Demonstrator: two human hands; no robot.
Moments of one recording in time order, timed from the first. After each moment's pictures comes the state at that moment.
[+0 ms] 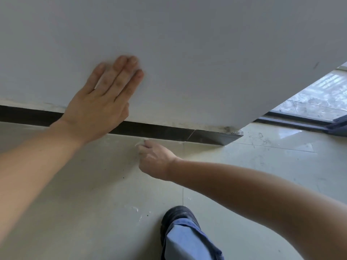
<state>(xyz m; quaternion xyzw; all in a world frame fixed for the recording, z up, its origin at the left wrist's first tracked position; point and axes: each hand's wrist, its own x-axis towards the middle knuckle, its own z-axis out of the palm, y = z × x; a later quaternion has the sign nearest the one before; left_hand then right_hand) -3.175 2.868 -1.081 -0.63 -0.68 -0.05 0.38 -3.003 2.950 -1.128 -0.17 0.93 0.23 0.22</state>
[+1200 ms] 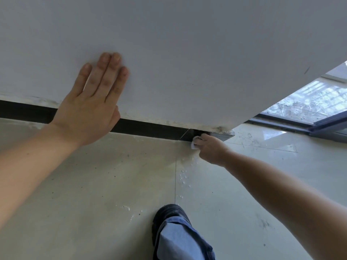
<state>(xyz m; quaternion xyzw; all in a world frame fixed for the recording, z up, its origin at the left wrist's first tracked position) -3.168 2.858 -1.091 -0.61 -0.73 -0.10 0.28 -2.904 3.082 -1.139 -0.09 0.86 0.32 0.39</state>
